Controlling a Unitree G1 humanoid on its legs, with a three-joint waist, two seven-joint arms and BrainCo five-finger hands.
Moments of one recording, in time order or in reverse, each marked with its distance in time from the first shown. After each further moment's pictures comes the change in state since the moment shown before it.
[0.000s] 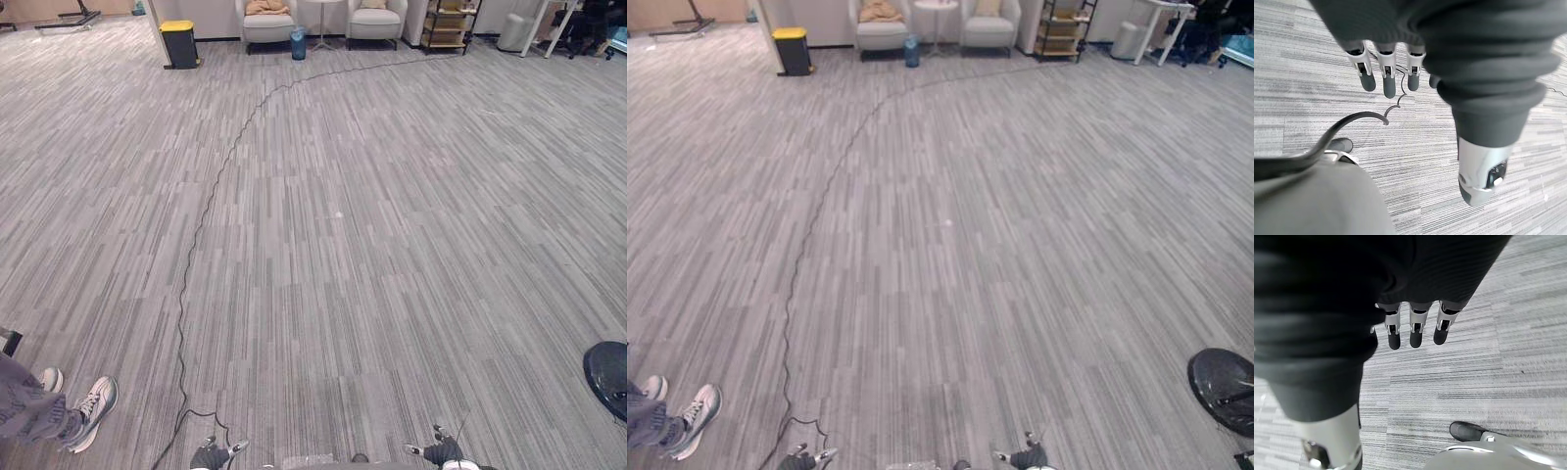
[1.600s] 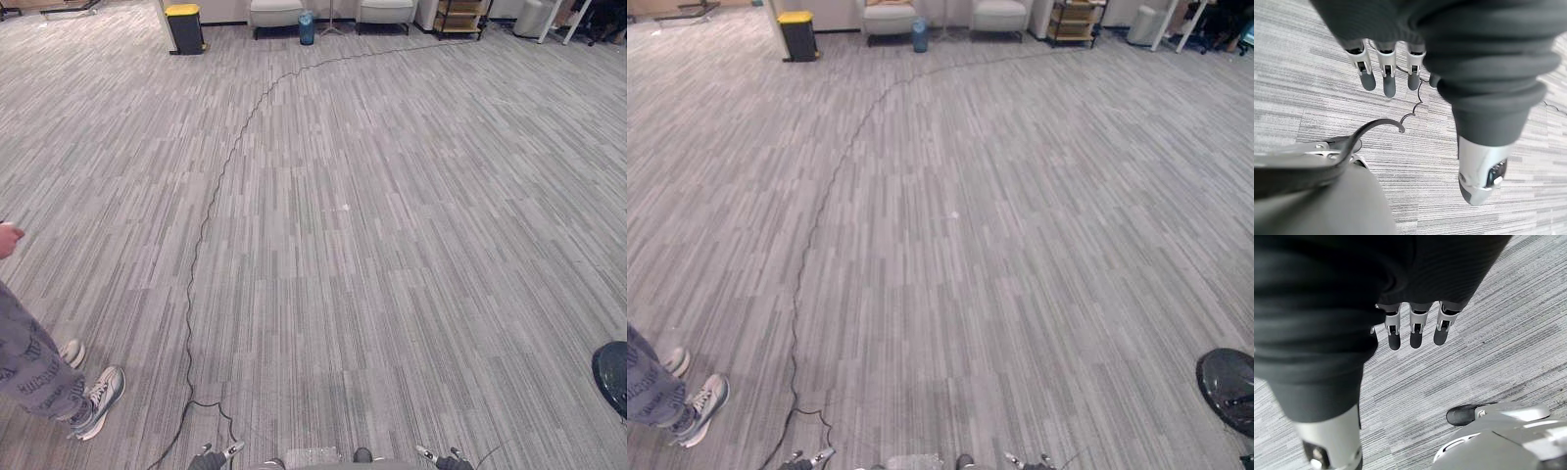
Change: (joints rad) left arm 0.002 -0.014 0.054 0.018 -0.129 -0.001 0.004; right arm 0.031 0.037 -0.148 0.032 0.328 -0.004 0.007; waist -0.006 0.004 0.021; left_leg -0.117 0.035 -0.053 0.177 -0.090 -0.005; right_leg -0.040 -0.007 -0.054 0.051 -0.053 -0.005
